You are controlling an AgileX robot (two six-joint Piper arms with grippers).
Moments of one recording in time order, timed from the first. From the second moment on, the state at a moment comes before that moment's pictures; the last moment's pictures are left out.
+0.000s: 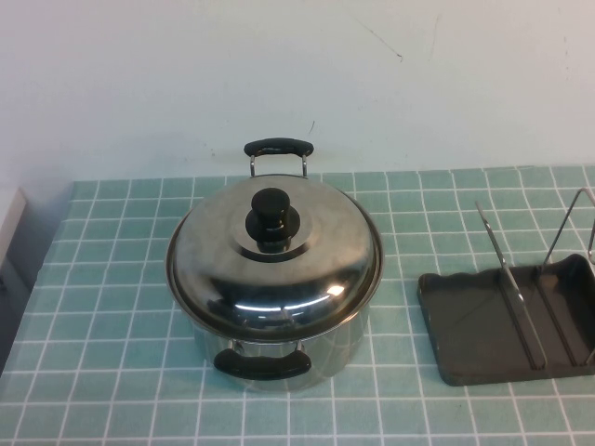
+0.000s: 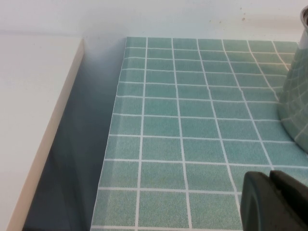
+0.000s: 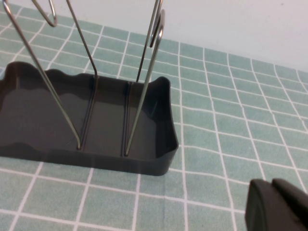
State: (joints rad) right arm 0.00 -0.01 0.03 -0.08 0.41 -0.15; left arm 0.04 -0.02 0.01 -0.13 0.36 0.01
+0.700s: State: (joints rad) right arm 0.00 -0.01 0.03 -0.08 0.41 -0.15; left arm 0.04 -0.02 0.02 -0.76 0.23 0.01
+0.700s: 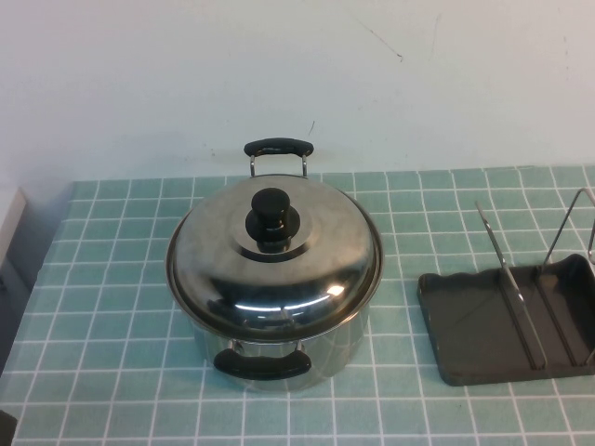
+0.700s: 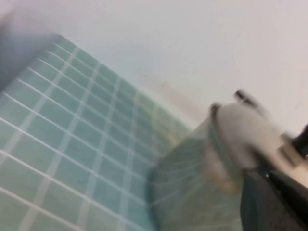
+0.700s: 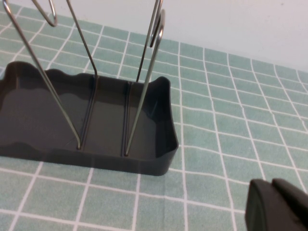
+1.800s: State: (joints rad) right arm 0.00 -0.01 0.03 -0.08 0.41 -0.15; left arm 0.04 -0.02 0.02 -1.17 0.02 0.05
